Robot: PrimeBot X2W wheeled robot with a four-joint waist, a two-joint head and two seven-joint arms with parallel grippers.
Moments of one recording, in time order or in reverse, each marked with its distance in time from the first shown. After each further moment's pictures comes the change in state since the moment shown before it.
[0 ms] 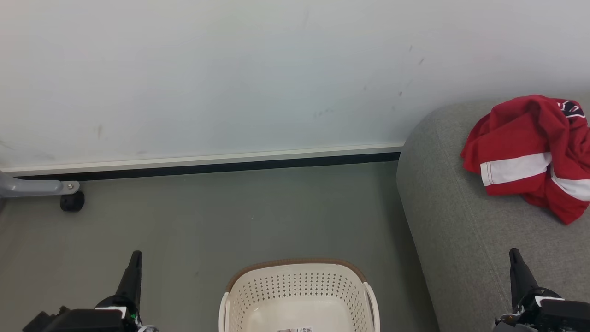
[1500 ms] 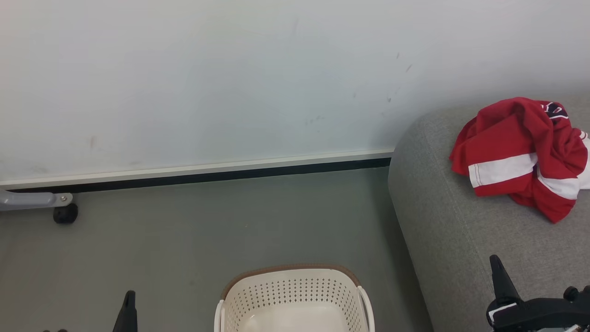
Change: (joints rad) left arm 0.152 0.053 -0.075 -0.076 0.564 0.113 -0.153; right arm 0.051 -0.126 0.247 -0.057 -0.497 -0.109 -0.157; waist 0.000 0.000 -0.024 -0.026
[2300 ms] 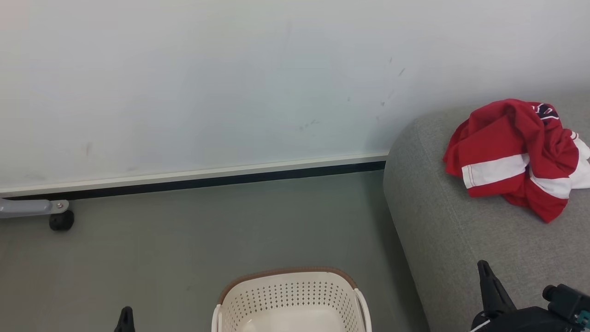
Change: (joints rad) left arm 0.081 0.029 -0.048 -0.043 0.323 0.061 -0.092; right arm 0.026 -0.072 0.142 -0.034 -0.283 -0.063 -0.091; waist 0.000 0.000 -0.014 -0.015
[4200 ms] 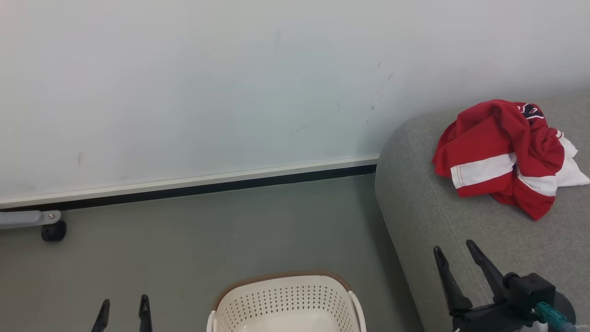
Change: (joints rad) left arm 0.027 0.064 -0.064 -0.071 0.359 0.063 -0.117; right arm -0.093 -0.136 0.247 -0.031 -0.289 -0.067 -0.122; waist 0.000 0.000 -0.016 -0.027
